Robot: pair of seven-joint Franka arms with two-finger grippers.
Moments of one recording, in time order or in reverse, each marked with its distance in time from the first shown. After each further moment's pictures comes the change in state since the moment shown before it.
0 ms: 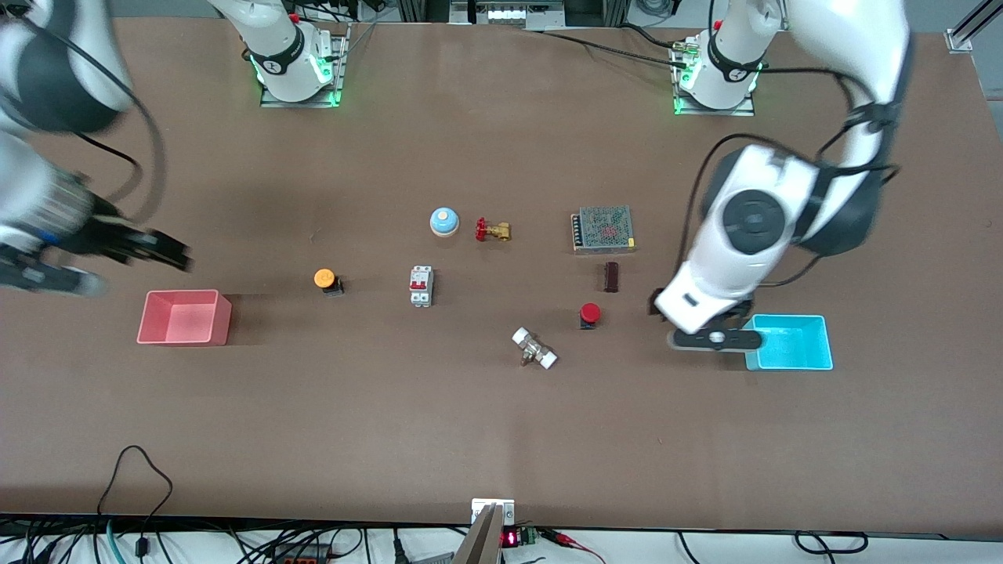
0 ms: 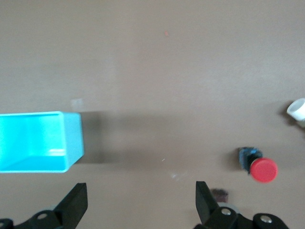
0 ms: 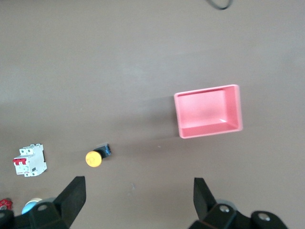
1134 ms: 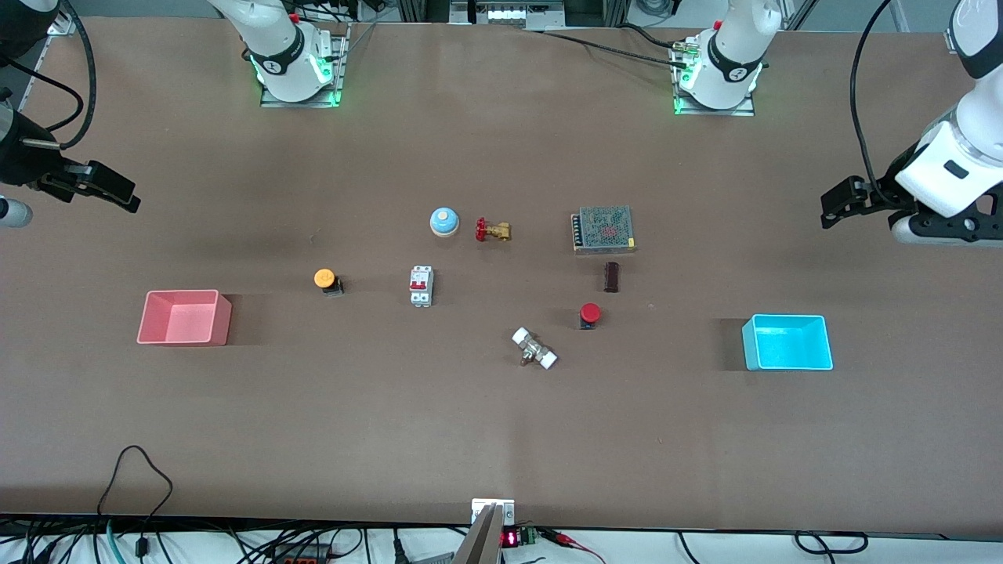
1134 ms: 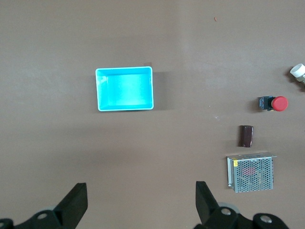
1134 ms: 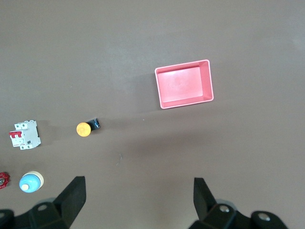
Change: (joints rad) left arm 0.163 -0.428 0.124 -0.150 -0.146 -0.247 0.326; right arm 0.000 -0.106 -0.011 0.001 -0.029 -0.151 -0.003
